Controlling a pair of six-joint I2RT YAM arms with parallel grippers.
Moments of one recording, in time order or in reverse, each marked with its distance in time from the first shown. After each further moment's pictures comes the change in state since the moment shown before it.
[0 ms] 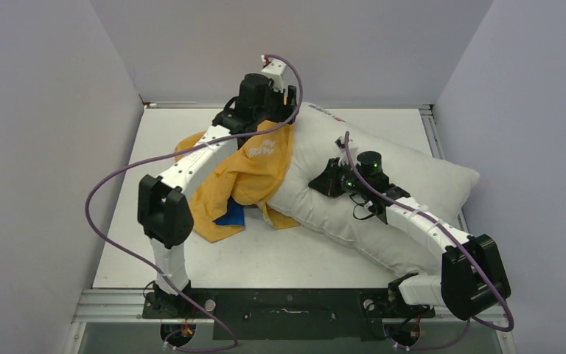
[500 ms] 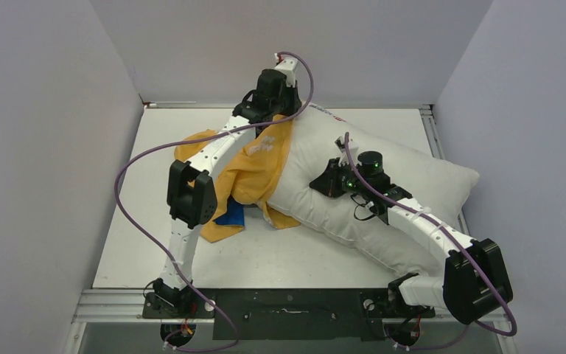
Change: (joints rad) left arm 0.006 0.365 0.361 -0.059 0.045 -0.056; right arm 0.008 -0.032 0.010 -0.047 0.011 -0.029
